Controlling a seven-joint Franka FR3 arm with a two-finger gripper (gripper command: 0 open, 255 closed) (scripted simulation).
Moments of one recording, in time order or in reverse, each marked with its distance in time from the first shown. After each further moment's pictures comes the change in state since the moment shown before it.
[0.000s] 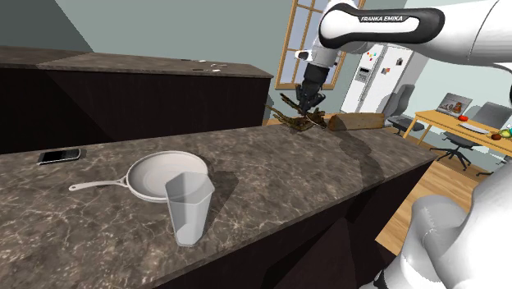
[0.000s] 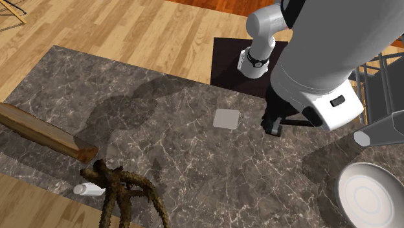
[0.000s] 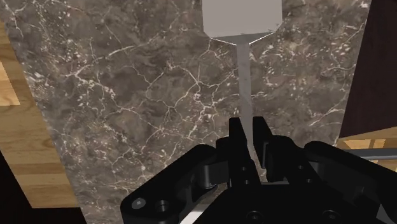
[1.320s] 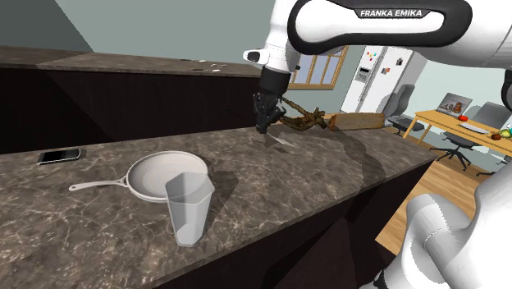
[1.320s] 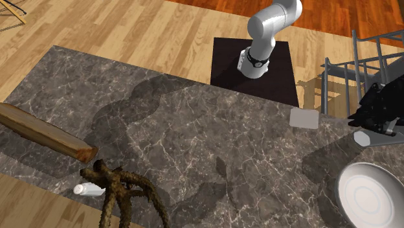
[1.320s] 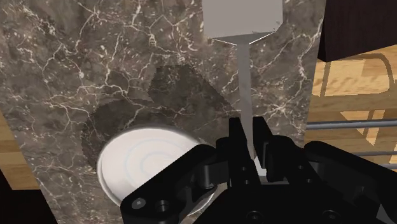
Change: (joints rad) arm 0.163 -0.048 0.292 -0.103 0.017 0.062 0.455
